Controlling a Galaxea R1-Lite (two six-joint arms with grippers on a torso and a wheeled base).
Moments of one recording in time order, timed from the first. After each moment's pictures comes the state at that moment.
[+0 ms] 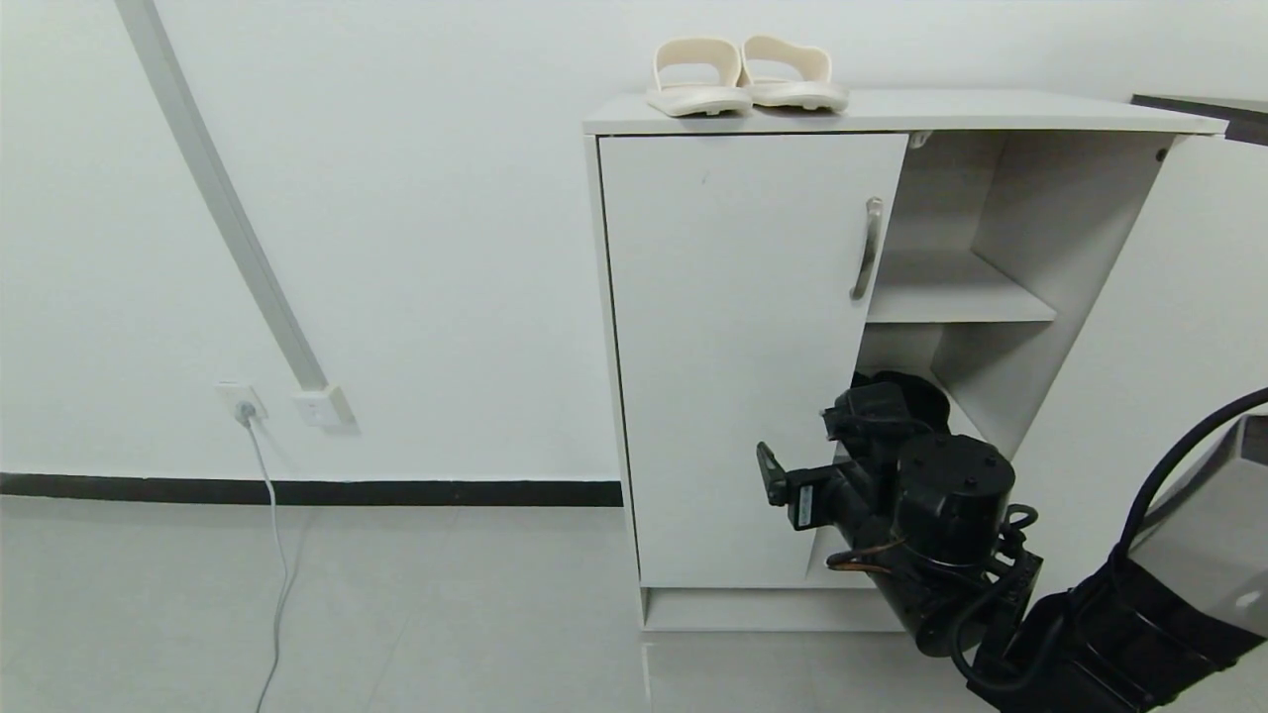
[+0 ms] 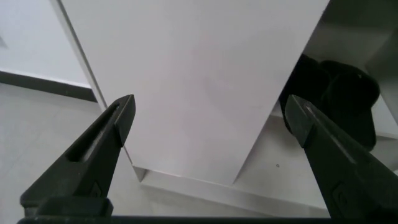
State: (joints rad) left arm 0.00 0.00 0.00 0.00 0.00 0.00; right arm 0.73 2.01 -0.66 -1.32 -0.54 0.00
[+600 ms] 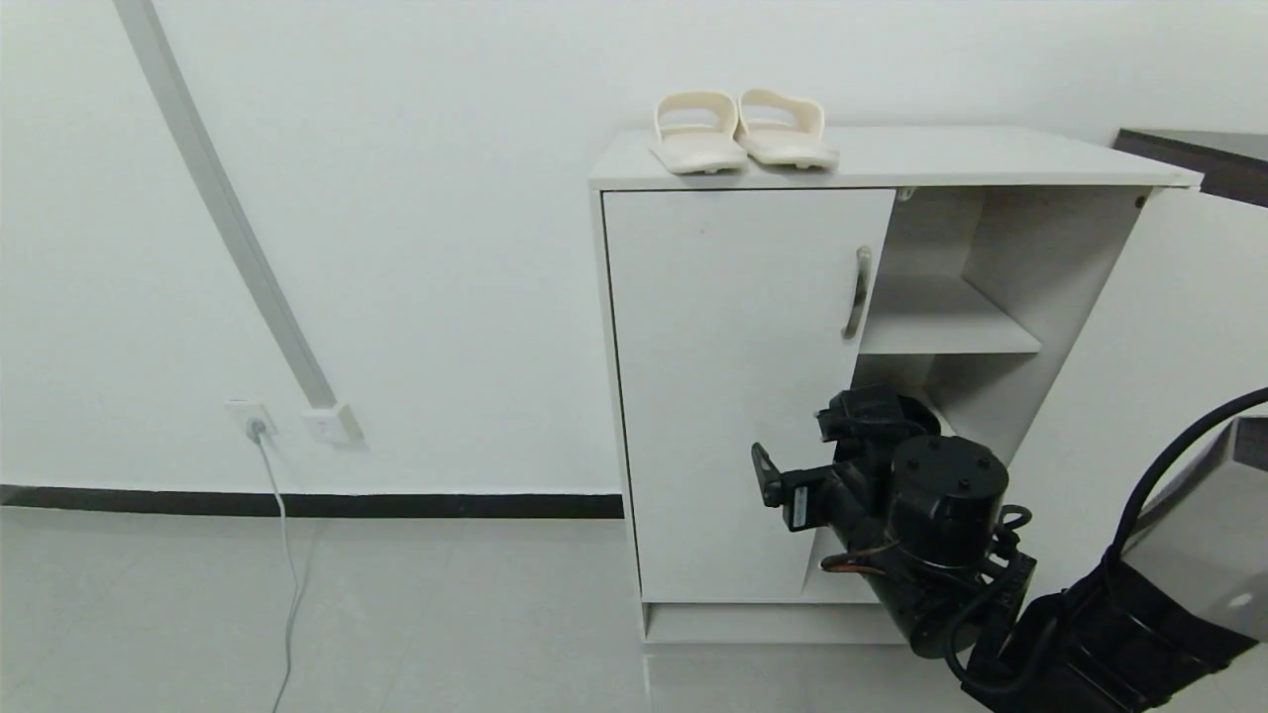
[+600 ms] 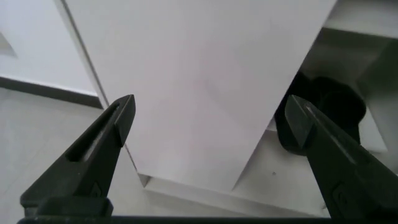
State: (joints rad) left arm 0.00 0.00 0.00 0.00 0.00 0.00; right arm 0.73 2.02 -0.67 -1.32 -0.54 0.00
